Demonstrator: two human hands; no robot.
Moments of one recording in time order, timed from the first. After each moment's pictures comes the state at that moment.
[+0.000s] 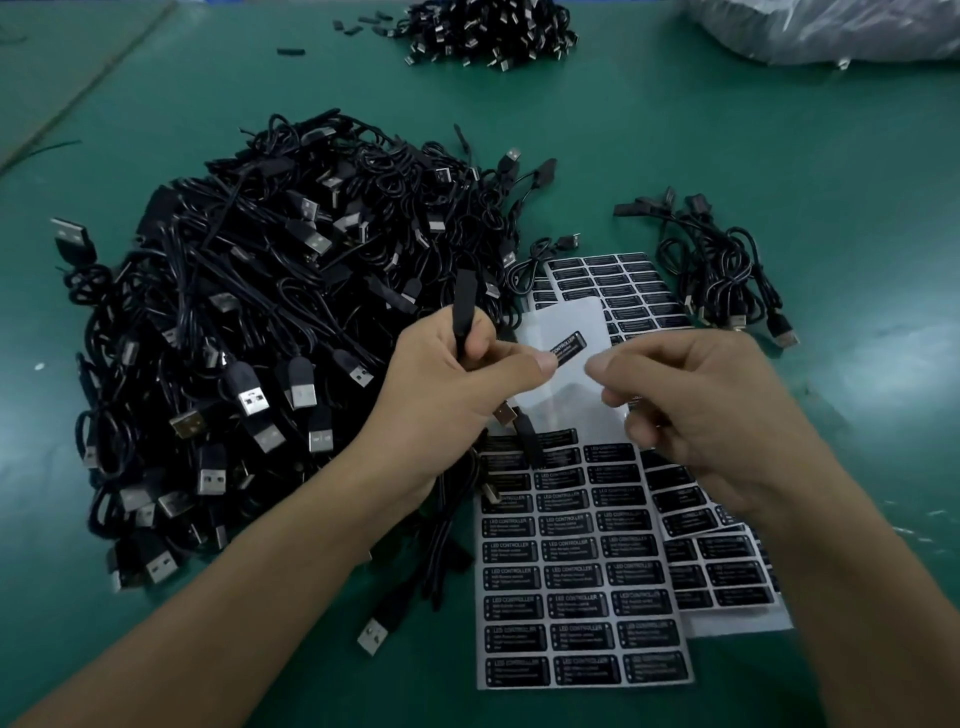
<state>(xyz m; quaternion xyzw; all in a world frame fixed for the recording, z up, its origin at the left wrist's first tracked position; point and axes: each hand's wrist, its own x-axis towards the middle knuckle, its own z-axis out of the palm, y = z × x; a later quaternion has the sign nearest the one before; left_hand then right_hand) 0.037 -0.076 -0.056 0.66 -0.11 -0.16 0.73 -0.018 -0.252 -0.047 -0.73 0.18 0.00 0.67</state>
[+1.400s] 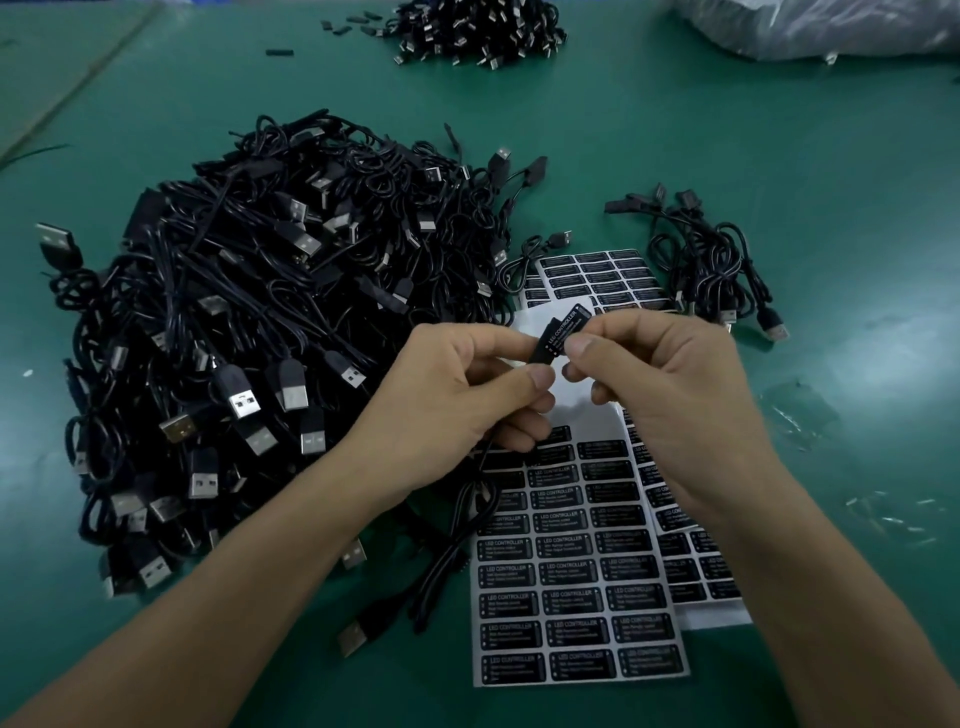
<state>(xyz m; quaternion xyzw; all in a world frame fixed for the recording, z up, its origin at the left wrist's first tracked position) 0.041 -0.070 -0.059 0.68 -0.18 -0.24 0.67 -0.014 -0.235 -0.056 -0.74 0.07 -0.13 0.66</state>
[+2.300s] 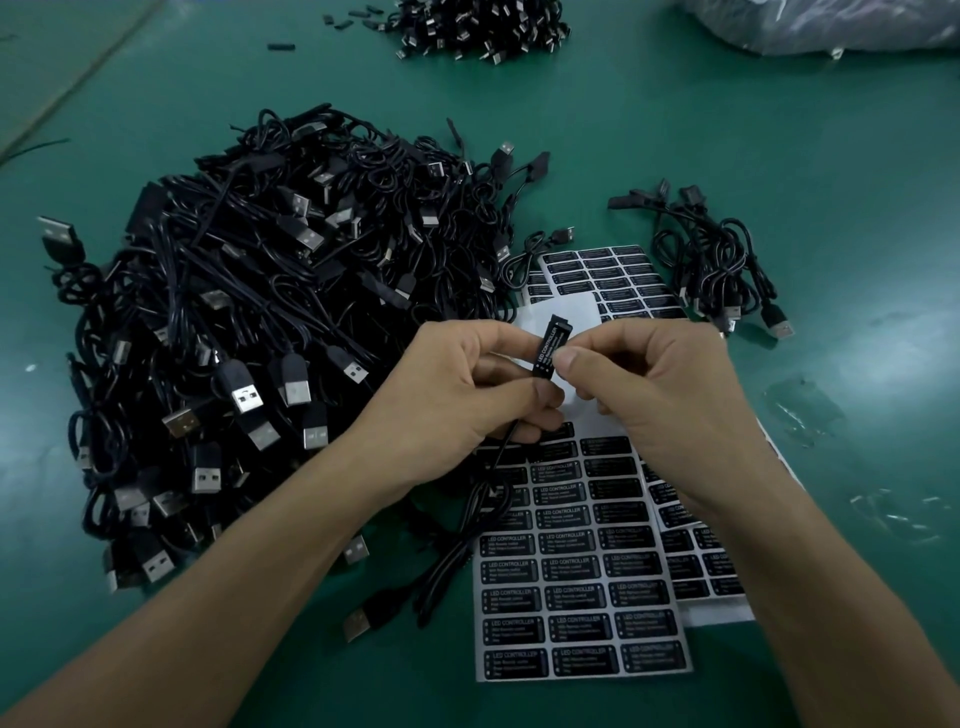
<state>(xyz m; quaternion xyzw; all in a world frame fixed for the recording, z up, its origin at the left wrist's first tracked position) 0.041 -0.068 -0.057 0.68 -0.18 -0.28 0.66 -0.013 -0.236 -0.060 -0.81 0.06 -0.12 0.58</state>
